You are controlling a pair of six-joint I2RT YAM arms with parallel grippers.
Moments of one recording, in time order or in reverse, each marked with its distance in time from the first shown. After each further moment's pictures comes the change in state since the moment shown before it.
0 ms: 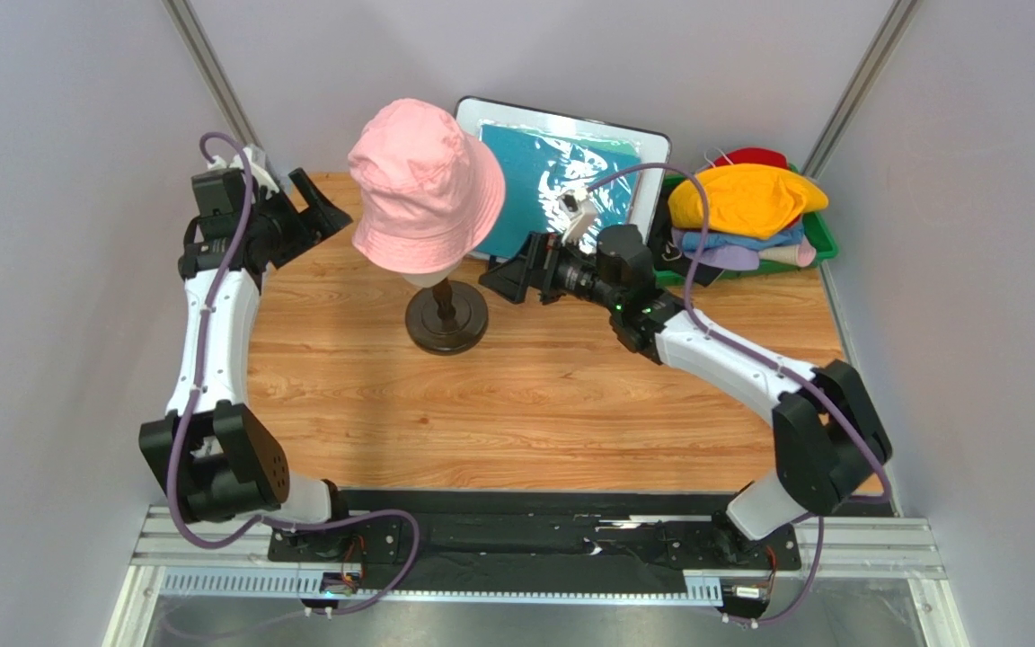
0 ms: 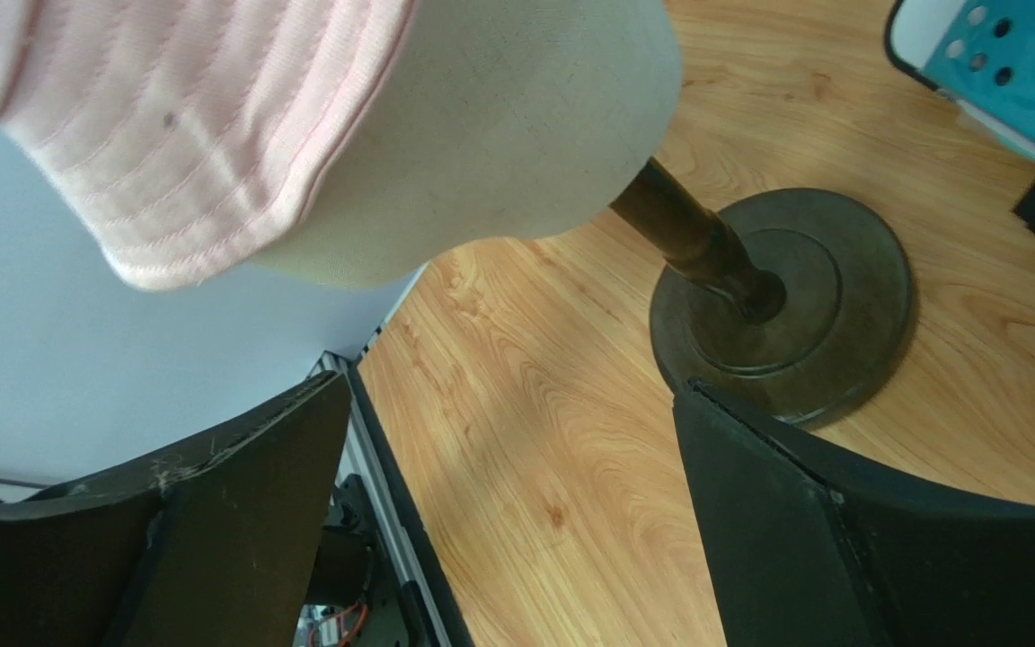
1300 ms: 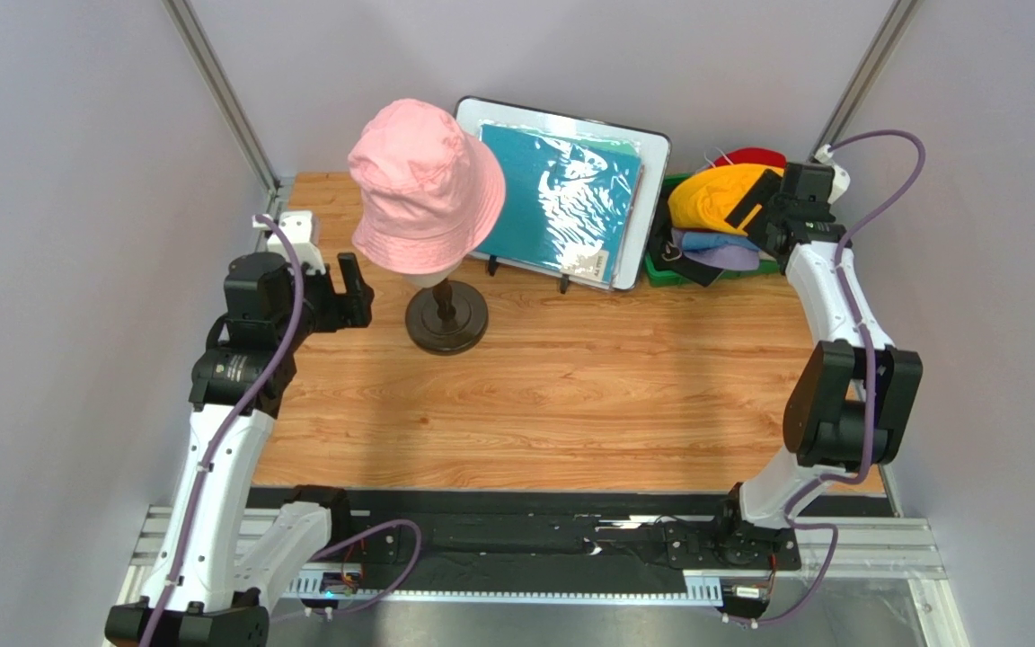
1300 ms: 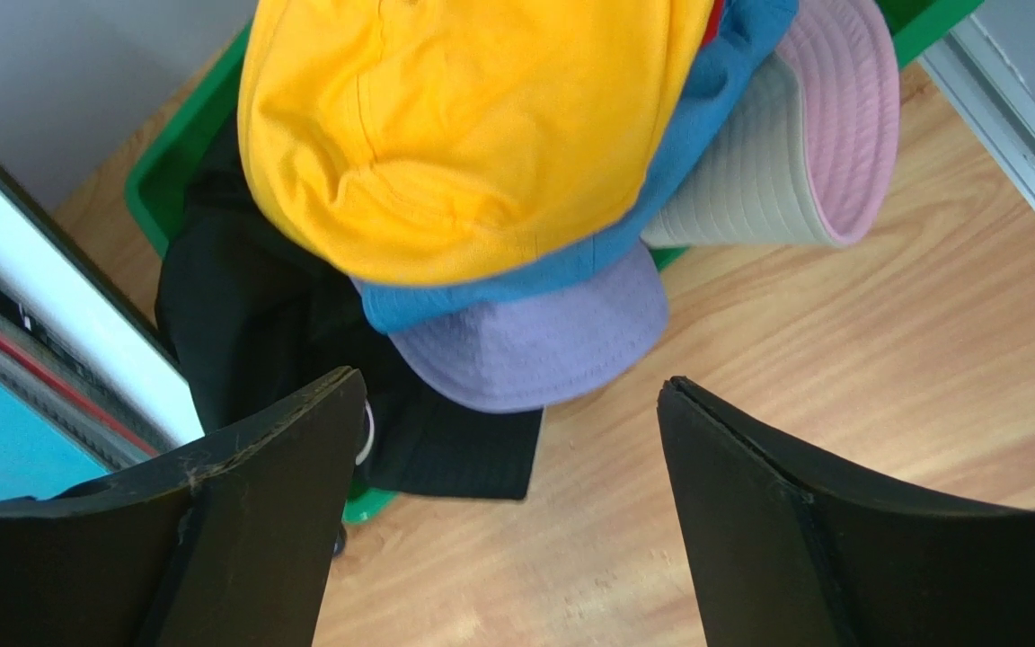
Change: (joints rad) left arm -0.290 -0.585 -0.305 -0.142 -0.361 0.277; right arm -0.776 0.074 0.318 -0.764 0.542 -0.210
